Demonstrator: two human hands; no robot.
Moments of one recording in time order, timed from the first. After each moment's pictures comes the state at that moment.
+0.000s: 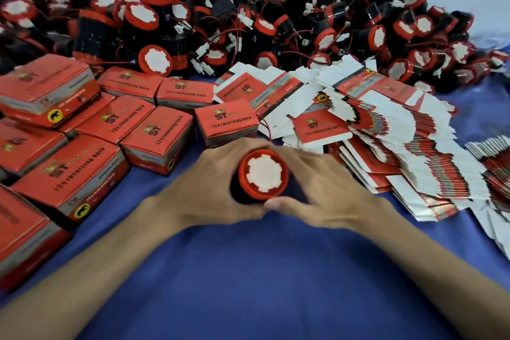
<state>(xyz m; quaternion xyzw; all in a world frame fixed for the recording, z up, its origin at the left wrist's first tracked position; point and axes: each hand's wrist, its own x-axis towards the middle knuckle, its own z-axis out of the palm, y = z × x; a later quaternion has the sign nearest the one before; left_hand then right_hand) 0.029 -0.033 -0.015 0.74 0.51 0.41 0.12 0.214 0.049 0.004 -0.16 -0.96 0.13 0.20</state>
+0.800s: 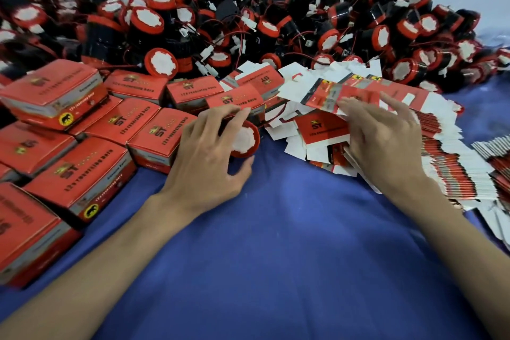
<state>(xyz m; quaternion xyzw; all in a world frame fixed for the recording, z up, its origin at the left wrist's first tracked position) 0.018 -0.021 -0.023 0.67 0.64 0.33 -0.16 0.248 0.105 0.013 -0.29 -0.84 -0.24 0.38</state>
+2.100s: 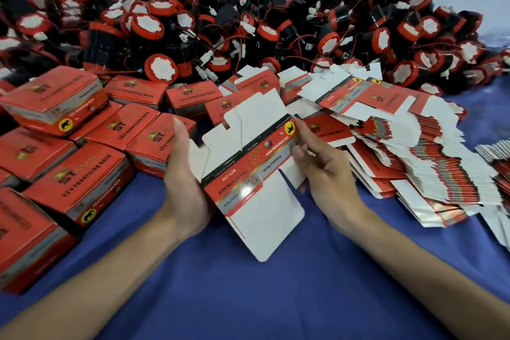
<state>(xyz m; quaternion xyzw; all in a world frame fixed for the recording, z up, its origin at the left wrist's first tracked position) 0.048 -0.041 -0.003 0.32 0.31 0.74 0.50 0.203 0.047 -0.009 -0.28 -0.73 0.46 0.41</state>
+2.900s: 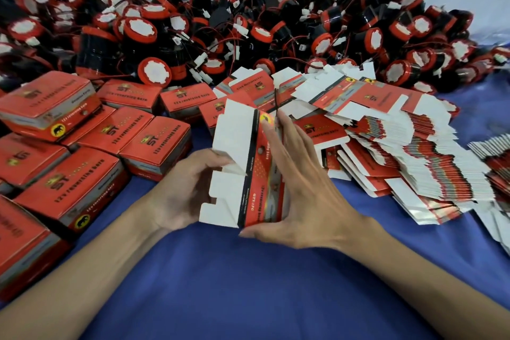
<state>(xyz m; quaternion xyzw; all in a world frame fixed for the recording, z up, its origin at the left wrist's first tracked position) 0.021 -0.038 -0.003 0.35 0.41 0.56 0.63 0.205 0.032 -0.007 -0.22 -0.94 0.13 0.23</state>
